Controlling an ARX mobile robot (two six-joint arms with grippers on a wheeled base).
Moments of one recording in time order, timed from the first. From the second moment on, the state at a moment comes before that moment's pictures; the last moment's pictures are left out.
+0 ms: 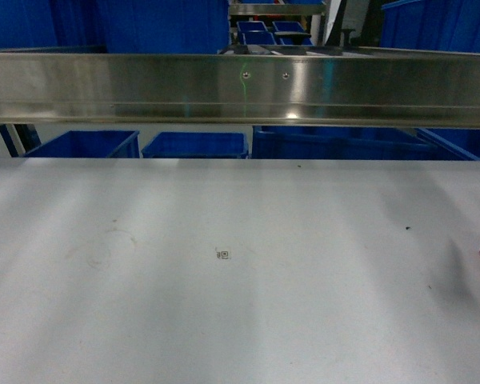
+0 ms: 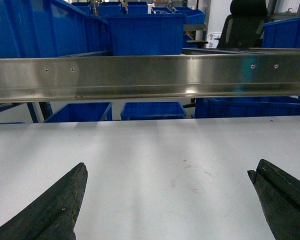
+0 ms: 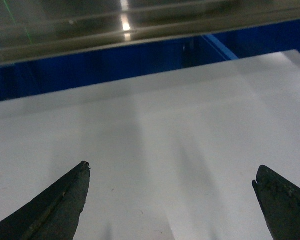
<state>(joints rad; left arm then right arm) 0.00 0.01 0.01 0.00 0.00 0.00 -0.05 1.81 0.76 0.69 0.13 0.11</state>
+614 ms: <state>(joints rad) 0.00 0.01 0.01 0.00 0.00 0.00 -0.09 2.01 0.86 0.67 0.08 0.03</state>
